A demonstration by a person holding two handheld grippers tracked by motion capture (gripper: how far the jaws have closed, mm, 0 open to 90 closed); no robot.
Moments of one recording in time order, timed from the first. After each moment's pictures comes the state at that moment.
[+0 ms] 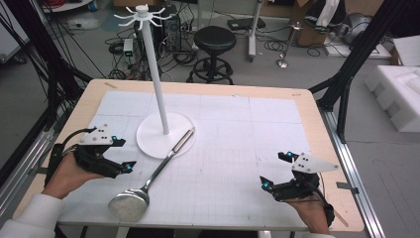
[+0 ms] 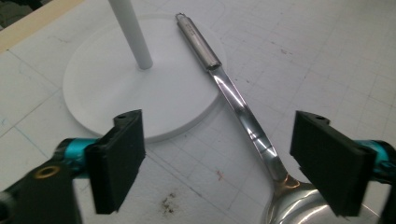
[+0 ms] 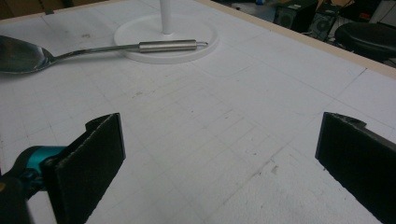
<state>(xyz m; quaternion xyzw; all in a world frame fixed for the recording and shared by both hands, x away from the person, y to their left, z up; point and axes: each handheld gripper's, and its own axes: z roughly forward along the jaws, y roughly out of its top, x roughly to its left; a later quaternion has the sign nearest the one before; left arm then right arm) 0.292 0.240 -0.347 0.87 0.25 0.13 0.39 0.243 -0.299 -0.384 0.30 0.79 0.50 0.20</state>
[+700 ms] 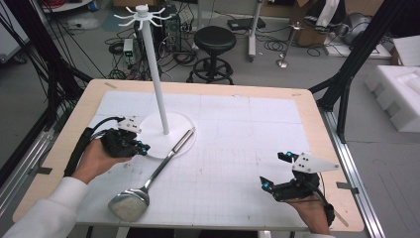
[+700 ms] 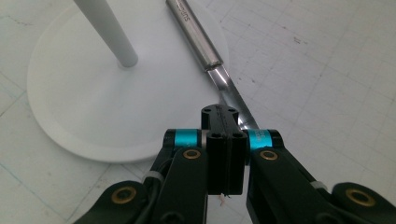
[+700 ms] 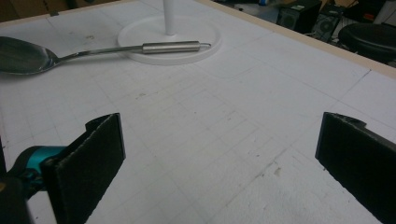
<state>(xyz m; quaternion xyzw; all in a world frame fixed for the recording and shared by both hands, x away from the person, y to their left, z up) 0.334 0.190 -0.351 0.91 0.26 0.10 0.31 0.243 -0.298 -0.383 0.30 0.79 0.50 0.20</state>
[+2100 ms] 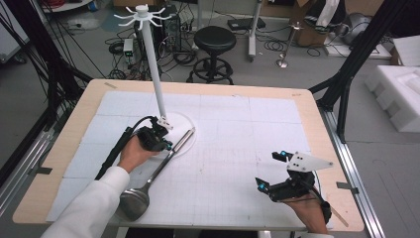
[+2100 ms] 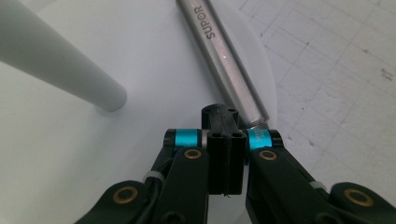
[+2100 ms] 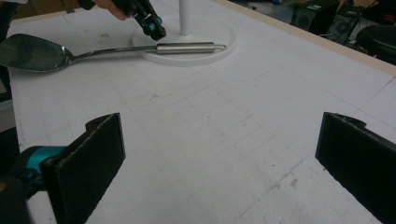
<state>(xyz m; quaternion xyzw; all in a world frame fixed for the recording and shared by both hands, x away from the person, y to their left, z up) 0.384 0.129 -0.404 0.91 0.29 0.10 0.28 0.246 -0.288 -0.381 0.28 0.80 0.50 0.18</state>
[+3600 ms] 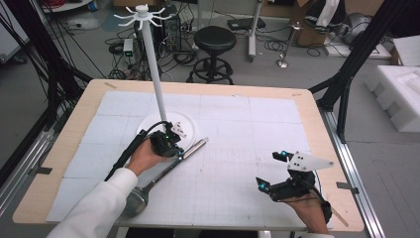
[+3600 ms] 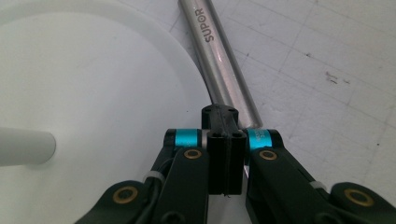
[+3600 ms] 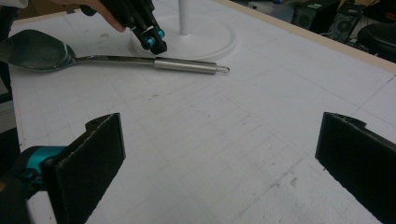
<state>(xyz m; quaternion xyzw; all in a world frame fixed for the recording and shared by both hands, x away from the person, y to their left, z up) 0.373 0.096 -0.407 0.93 0.22 0.08 0.27 0.247 -0.289 -0.381 0.28 0.80 0.50 0.18</state>
